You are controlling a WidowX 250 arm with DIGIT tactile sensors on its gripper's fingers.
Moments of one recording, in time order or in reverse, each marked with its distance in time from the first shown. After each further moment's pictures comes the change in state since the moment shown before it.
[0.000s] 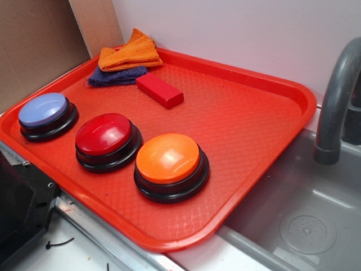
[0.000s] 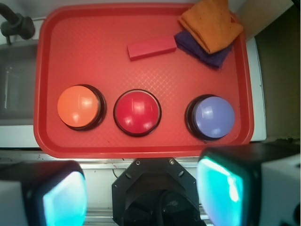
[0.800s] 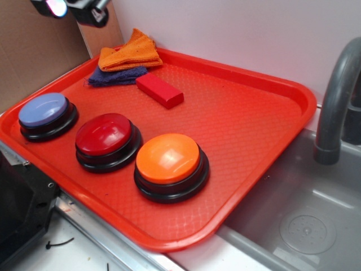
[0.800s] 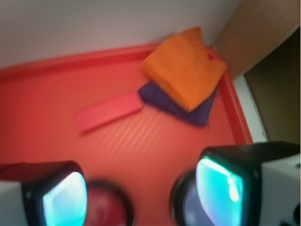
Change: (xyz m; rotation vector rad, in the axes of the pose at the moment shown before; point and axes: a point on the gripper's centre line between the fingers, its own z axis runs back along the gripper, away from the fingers) arm 0.099 0.076 -0.095 0.097 -0.229 0.197
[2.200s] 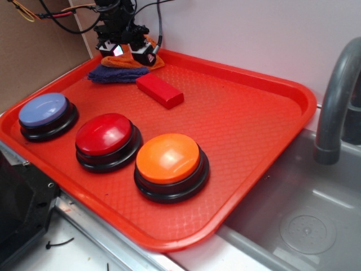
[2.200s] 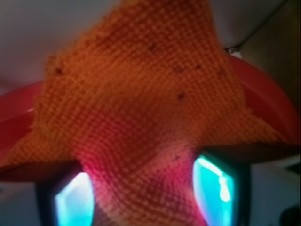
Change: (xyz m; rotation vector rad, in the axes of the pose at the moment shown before) arm 0.072 0.056 -0.169 0.020 0.156 0.085
